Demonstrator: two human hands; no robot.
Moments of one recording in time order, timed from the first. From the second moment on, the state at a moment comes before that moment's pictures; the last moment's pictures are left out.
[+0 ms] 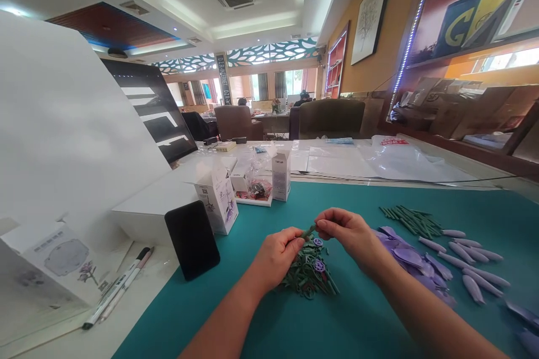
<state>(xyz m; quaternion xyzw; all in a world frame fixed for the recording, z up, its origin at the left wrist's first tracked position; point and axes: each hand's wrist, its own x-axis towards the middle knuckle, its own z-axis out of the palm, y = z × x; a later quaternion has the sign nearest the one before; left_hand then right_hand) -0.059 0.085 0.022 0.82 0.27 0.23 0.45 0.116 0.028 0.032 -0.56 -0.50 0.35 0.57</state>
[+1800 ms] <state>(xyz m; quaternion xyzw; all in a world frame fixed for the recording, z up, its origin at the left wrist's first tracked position) -0.063 0.084 0.027 0.76 0.26 0.20 0.57 0.104 0.019 0.034 -0.59 -0.57 0.25 0.51</state>
